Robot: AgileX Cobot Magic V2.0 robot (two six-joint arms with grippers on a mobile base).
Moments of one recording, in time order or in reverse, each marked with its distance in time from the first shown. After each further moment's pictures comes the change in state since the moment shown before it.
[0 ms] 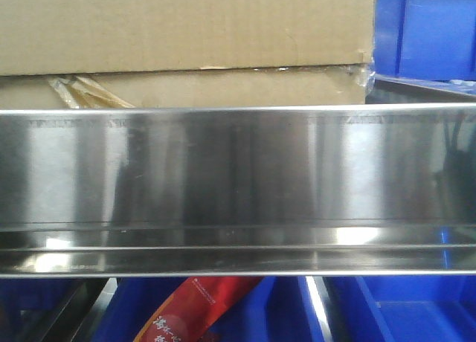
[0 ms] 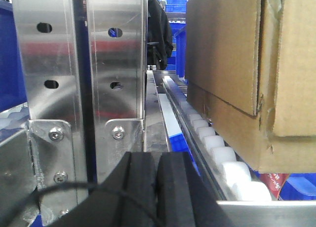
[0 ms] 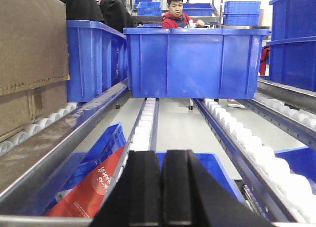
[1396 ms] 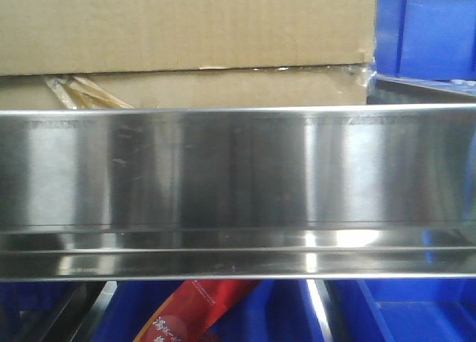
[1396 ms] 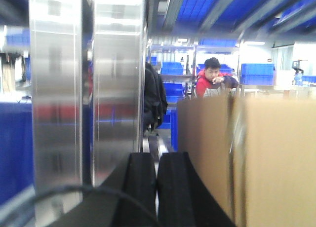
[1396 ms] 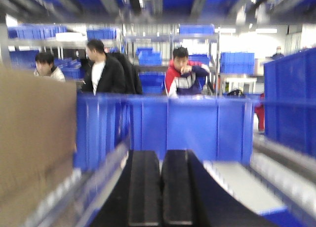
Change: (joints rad) left arm 0.000 0.018 -0.297 0.008 0.066 -0.002; right arm 0.000 -0.004 -0.279 0.000 0.093 0.000
